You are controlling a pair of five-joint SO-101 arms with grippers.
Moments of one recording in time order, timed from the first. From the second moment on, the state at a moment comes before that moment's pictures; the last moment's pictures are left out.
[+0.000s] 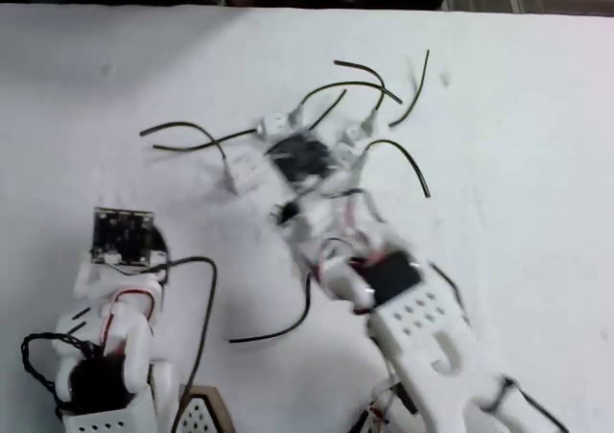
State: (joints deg) left arm -13.7 -104.3 81.7 65.4 -14.8; right arm -29.7 -49.1 52.0 47.7 10.4
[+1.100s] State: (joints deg) left arm 27.6 -26.9 50.7 47.3 -3.6; right arm 3.6 -49.5 52.0 44.7 8.5
